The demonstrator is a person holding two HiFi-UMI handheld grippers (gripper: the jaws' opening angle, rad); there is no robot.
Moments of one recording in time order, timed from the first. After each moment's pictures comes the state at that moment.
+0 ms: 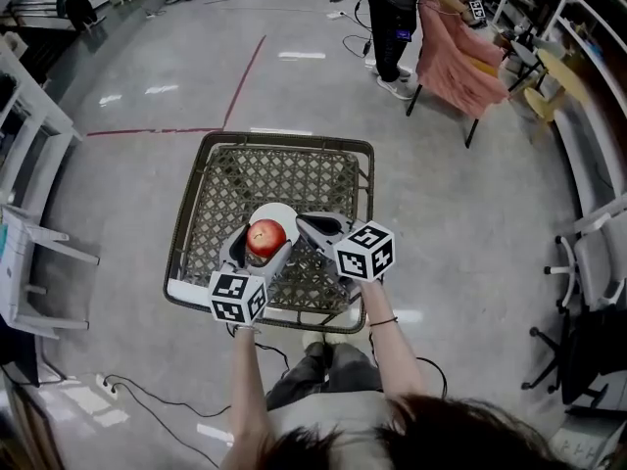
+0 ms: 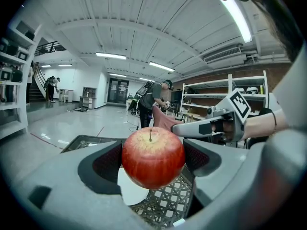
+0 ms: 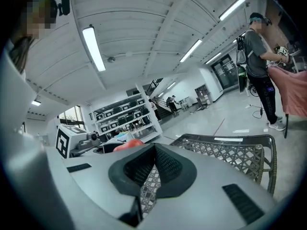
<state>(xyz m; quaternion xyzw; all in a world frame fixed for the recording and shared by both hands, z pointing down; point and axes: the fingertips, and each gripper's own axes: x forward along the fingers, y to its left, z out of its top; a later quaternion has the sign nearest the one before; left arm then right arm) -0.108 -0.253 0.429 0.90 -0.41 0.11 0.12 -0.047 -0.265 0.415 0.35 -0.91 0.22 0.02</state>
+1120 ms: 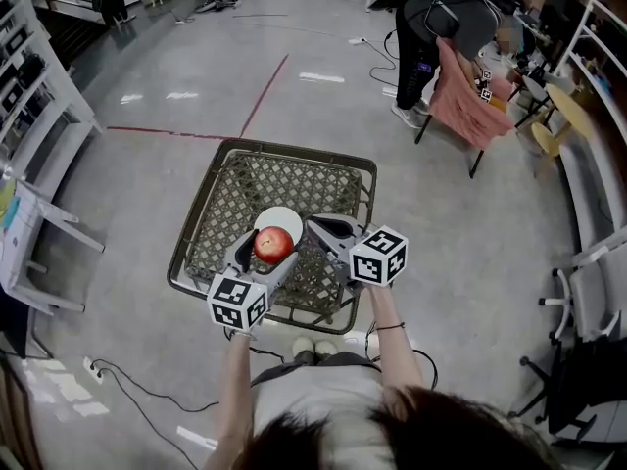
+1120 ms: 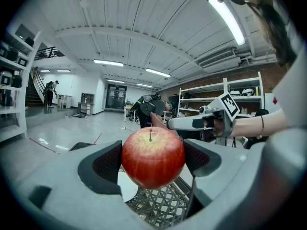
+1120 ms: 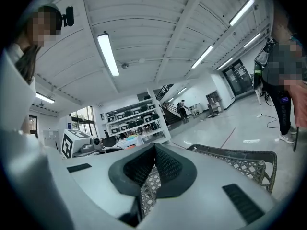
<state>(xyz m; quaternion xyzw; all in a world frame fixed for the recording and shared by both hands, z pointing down) -0.096 -0.195 0.379 0.91 -0.40 0.08 0.09 -0.032 -0.220 0.351 0.30 -0.94 0.17 -0.01</state>
